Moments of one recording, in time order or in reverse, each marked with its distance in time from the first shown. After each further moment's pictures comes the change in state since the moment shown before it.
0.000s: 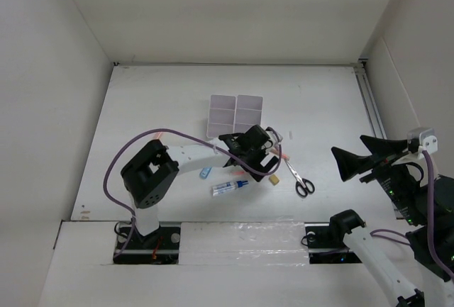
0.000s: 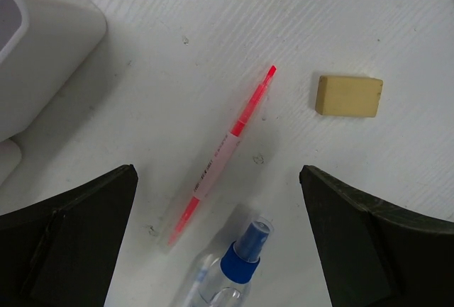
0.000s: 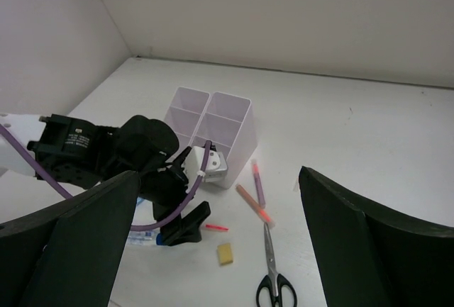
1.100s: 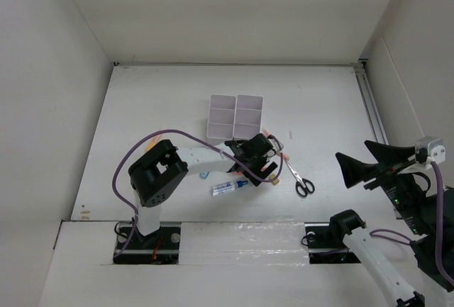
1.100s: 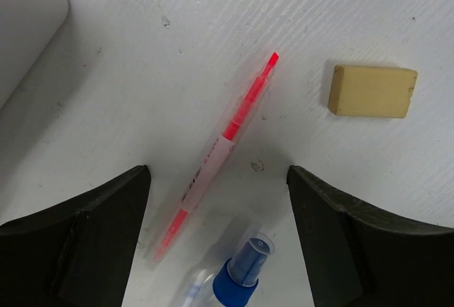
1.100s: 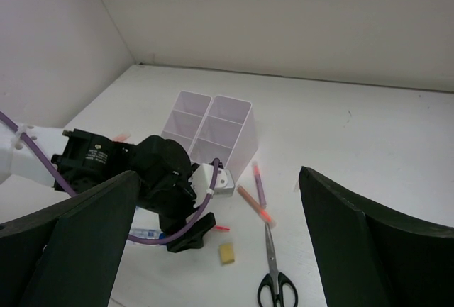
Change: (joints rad) left arm -0.039 0.058 -0.028 0.029 -0.061 -0.003; right arm 0.000 -0.052 0.002 -0.026 0.006 0.006
